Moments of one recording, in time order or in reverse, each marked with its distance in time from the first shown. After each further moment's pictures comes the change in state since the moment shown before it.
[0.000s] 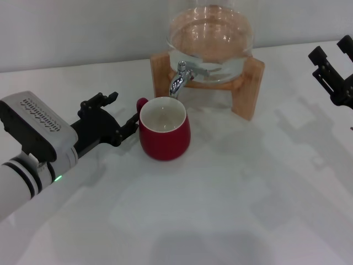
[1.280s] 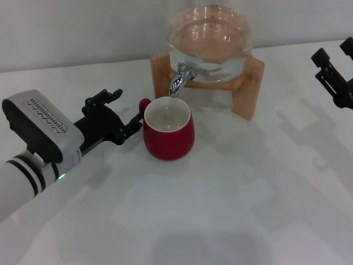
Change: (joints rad) left arm -0.006 -0.002 -0.001 0.009 0.001 0.002 0.057; right arm -0.011 0.000 0.002 0.000 0.000 -0.005 0.001
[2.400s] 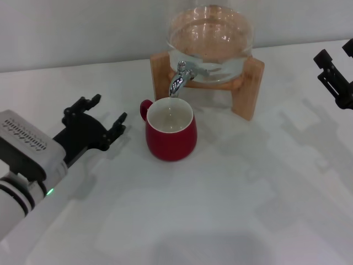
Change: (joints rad) left arm 0.133 0.002 -0.132 0.089 -0.002 0.009 0.106; right arm -0.004 -0.002 0.002 0.005 0.000 -0.004 0.000
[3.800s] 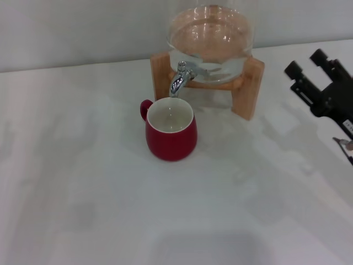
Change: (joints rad) left arm 0.294 -0.002 -0.522 0.033 -0.047 0.524 -0.210; right arm 0.031 0.001 -0.008 -0.003 -0.096 0.048 0.084
